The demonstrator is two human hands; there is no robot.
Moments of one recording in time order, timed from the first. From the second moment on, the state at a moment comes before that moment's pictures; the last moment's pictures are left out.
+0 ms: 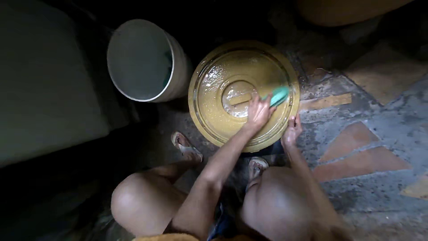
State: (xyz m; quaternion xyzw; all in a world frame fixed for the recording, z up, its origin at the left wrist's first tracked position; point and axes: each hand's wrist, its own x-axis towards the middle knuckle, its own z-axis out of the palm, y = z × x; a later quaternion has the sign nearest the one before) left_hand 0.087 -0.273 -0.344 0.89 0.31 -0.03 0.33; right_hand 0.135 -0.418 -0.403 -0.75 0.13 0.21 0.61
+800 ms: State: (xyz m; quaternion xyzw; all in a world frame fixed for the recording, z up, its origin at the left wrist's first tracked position) left_hand 0.168 -0.208 -0.346 0.86 0.36 -0.09 0.35; right_hand 0.136 -0.426 -0.401 -0.74 0.18 0.27 0.59
